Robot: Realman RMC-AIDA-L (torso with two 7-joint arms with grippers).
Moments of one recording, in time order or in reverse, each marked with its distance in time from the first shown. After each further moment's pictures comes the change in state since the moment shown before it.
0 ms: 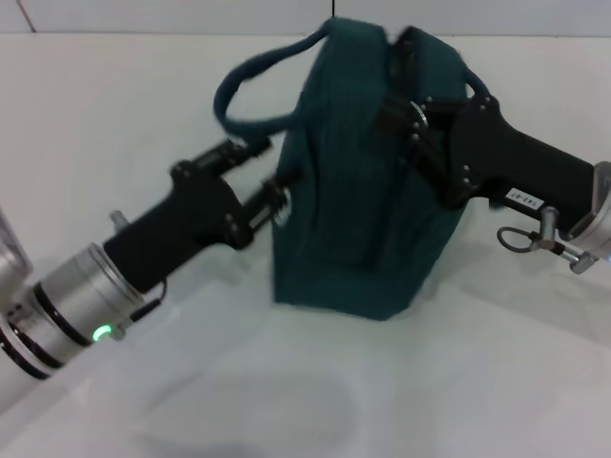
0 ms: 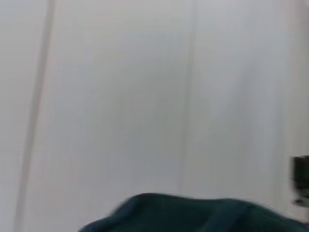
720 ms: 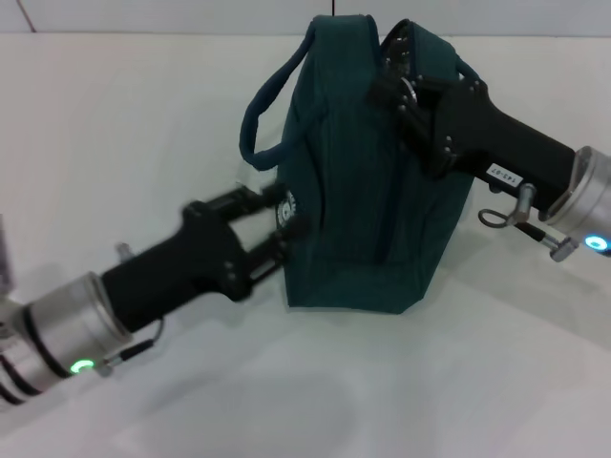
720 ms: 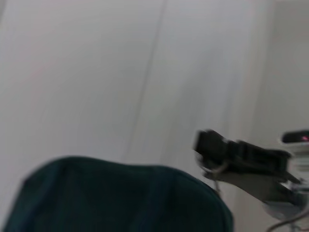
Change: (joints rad) left arm 0.108 0.009 0.052 0.209 0.171 0.007 -0.237; right arm 0.007 0.000 -0.168 -0.027 0.229 0.119 0.002
